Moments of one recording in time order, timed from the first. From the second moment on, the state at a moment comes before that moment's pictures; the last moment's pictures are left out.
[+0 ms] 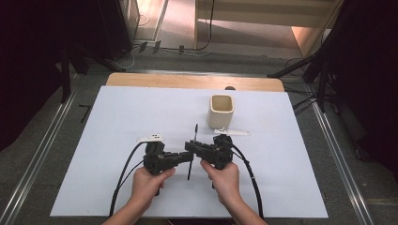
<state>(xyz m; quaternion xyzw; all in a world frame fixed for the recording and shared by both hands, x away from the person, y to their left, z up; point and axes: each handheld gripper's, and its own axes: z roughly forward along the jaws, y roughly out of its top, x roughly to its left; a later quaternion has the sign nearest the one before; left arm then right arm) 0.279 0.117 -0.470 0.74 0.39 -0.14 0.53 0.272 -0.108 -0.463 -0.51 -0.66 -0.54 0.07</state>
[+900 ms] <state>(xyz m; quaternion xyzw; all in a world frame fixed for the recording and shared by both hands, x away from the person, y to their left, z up) 0.289 0.126 -0.467 0.74 0.37 -0.16 0.54 0.273 -0.116 -0.464 -0.51 -0.67 -0.55 0.06</state>
